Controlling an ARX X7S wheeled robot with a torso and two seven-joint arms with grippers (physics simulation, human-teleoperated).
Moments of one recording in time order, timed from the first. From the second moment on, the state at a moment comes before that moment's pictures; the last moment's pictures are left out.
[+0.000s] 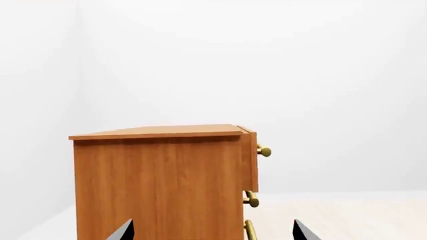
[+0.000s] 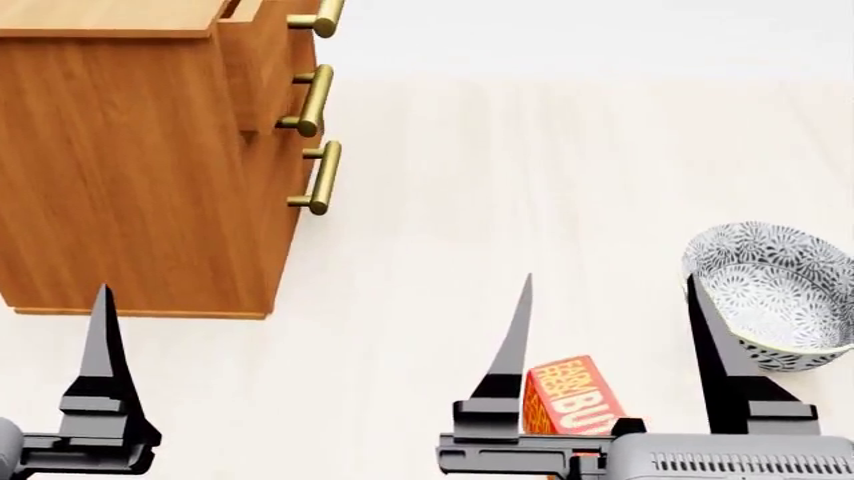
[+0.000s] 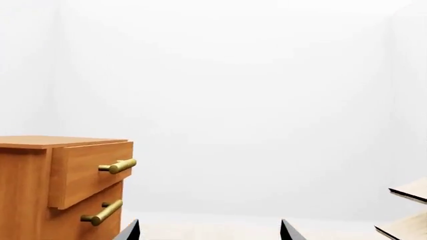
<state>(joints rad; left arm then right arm) -0.10 -0.20 0.10 0.75 -0.15 -0.48 -0.23 0.12 0.21 -0.12 -0.70 0.12 0.38 0.22</state>
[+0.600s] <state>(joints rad) -0.10 -0.23 0.11 0.74 -0.17 -0.47 -0.26 0.12 0.24 -0.15 -0.70 0.12 0.37 0.25</state>
